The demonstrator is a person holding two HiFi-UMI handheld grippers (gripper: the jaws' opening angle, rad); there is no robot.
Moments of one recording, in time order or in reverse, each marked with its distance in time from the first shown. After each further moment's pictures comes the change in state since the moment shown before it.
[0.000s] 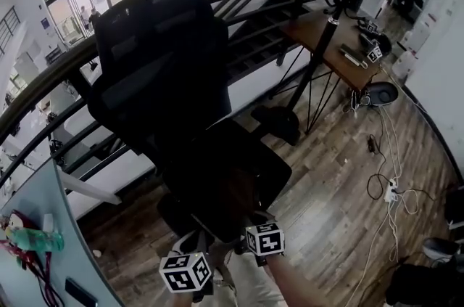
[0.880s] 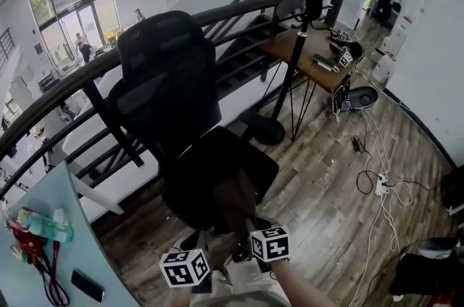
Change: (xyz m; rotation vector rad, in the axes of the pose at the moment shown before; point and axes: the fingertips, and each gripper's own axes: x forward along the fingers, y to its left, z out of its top) left arm -0.098 -0.024 -0.035 0.073 -0.037 -0.086; right arm -0.144 0.056 -0.021 0.034 -0.139 -0.016
